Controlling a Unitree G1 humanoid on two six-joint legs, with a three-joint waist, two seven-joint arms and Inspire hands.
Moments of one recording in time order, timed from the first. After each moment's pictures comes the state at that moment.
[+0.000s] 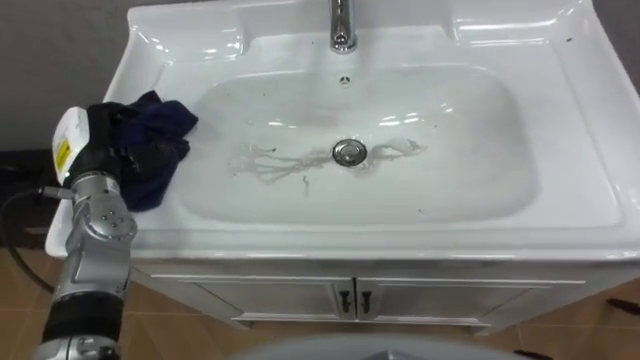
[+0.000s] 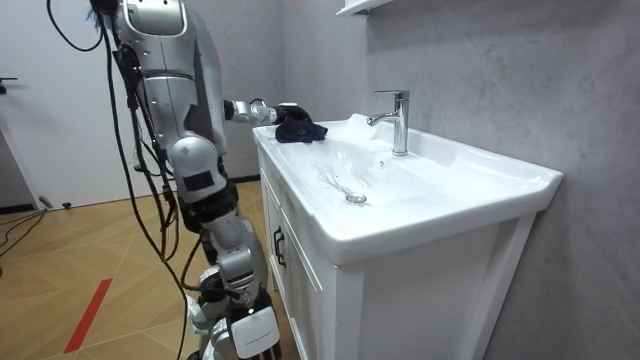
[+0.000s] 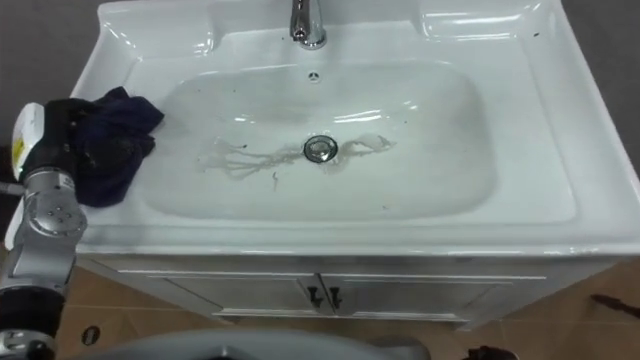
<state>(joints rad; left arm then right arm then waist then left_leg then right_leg) 0.00 0.31 0.14 0.33 0.47 0.09 0.24 0.07 -0.31 -0.04 1.27 -0.07 0.18 0.13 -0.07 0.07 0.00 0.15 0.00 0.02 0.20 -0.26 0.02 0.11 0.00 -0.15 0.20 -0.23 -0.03</state>
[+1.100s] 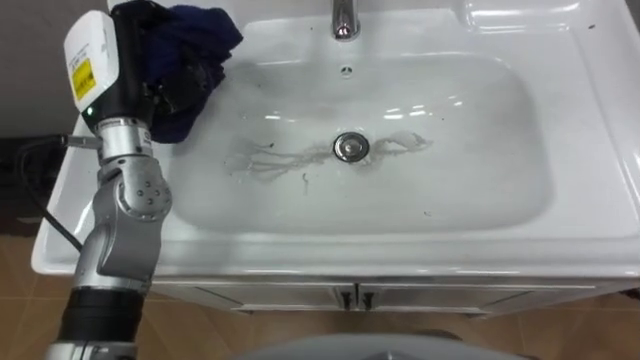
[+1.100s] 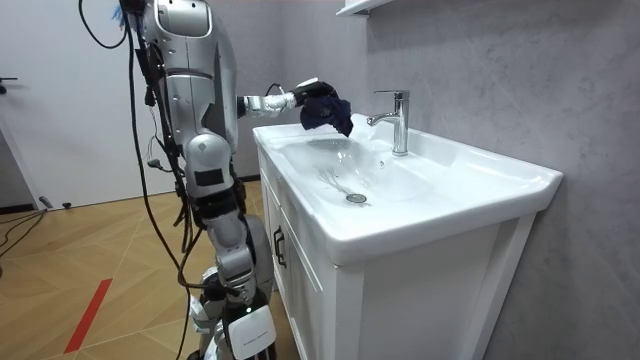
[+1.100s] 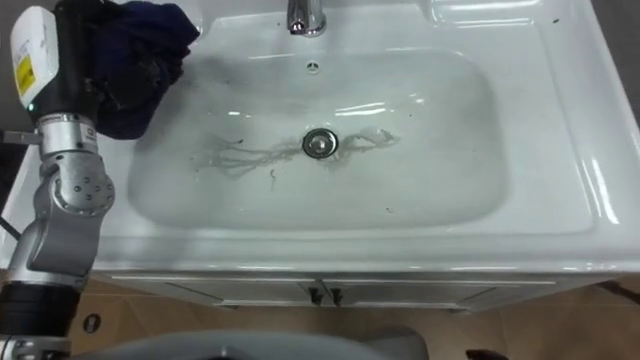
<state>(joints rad) -0.01 0.31 -0.02 0.03 0.59 0.04 0.38 0.08 -0.31 0.04 1.35 -0.14 0.05 0.09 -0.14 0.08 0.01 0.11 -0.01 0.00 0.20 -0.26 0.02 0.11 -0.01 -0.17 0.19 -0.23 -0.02</state>
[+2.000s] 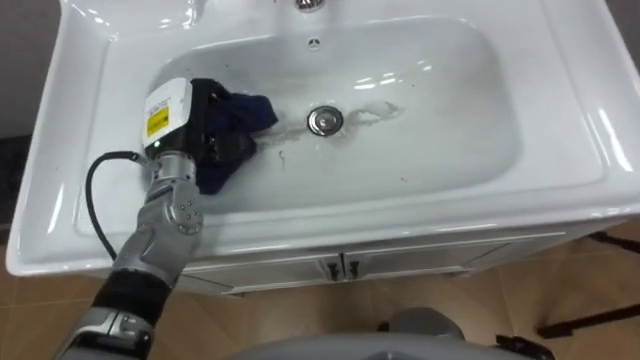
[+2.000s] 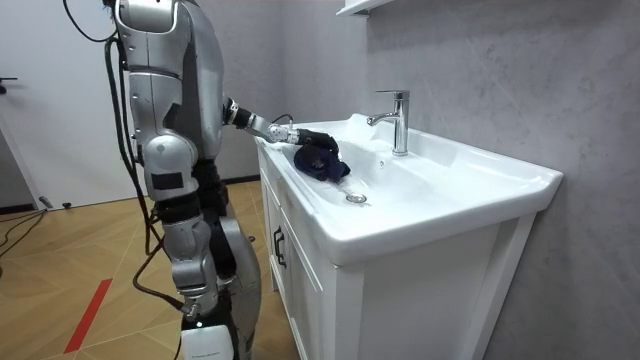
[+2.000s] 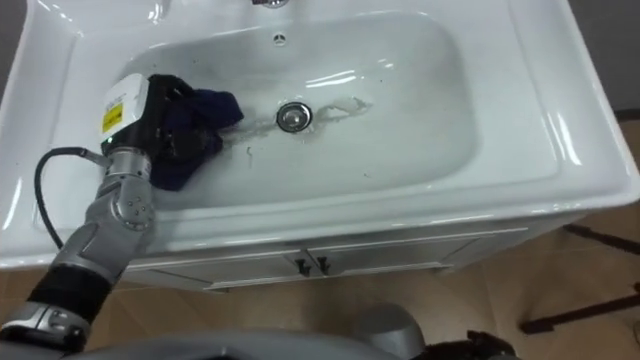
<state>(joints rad) -0.13 0.31 -0.20 0.54 0.68 0.04 0.36 0.04 -0.31 0.03 1.36 0.24 0.06 0.07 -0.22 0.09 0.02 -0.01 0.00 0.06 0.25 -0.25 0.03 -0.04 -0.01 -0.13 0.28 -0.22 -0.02</state>
